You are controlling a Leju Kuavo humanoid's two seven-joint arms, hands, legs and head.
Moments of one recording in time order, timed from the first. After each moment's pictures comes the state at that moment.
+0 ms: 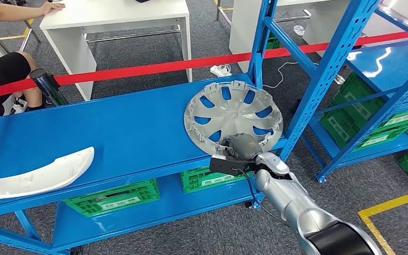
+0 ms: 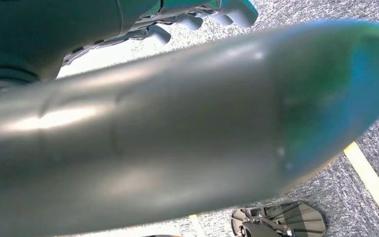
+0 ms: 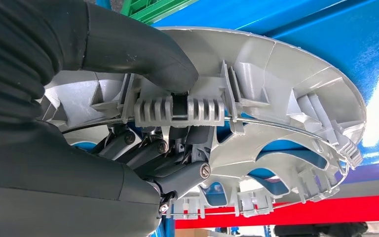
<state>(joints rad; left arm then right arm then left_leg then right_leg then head) -0.13 -0.22 0.79 -0.19 -1.24 0.40 -0.02 -0.59 0.01 0.34 -0.48 1.01 -0.09 -0.41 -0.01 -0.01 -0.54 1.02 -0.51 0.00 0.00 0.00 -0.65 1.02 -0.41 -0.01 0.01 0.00</state>
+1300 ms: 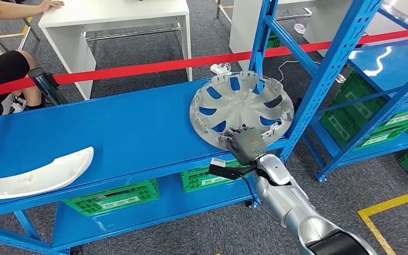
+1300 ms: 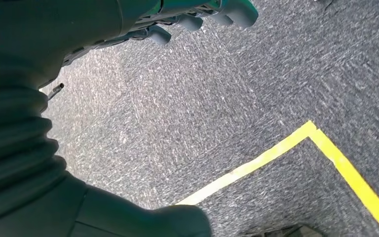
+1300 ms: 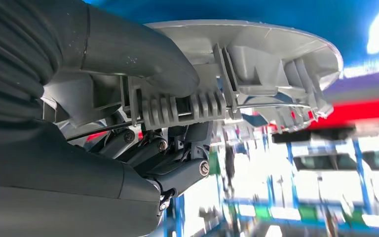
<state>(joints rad) -0.12 -0.23 0.74 -0.19 -1.33 0.47 -0.02 -0.53 0.02 0.33 -0.59 1.15 -0.47 -0.42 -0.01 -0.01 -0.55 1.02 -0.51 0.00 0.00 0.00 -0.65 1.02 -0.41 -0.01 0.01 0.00</state>
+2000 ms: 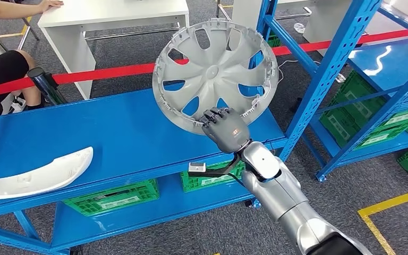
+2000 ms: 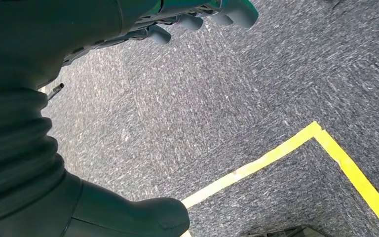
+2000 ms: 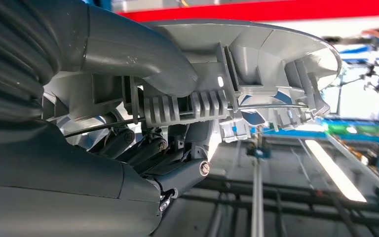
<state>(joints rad) -0.10 -0.23 0.72 -0.19 -1.29 0.50 -0.03 -0.50 0.03 0.45 -0.98 1.35 -0.47 -0.39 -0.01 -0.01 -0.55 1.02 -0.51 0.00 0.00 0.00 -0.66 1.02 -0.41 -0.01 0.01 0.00</state>
